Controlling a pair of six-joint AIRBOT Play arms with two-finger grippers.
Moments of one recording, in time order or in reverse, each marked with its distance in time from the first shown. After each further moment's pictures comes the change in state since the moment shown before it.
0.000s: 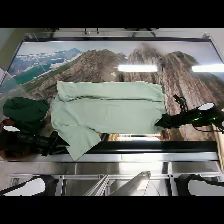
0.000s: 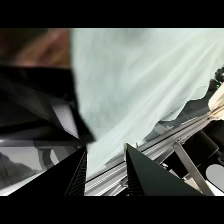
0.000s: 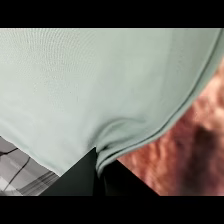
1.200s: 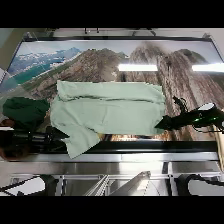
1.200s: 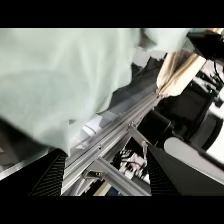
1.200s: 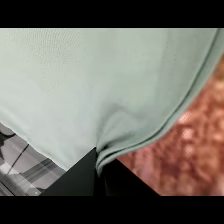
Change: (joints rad) left arm 0.119 -0.030 0.023 -0.148 -0.163 0.173; right arm -0.008 0.005 -0.002 -0.007 0.068 0.000
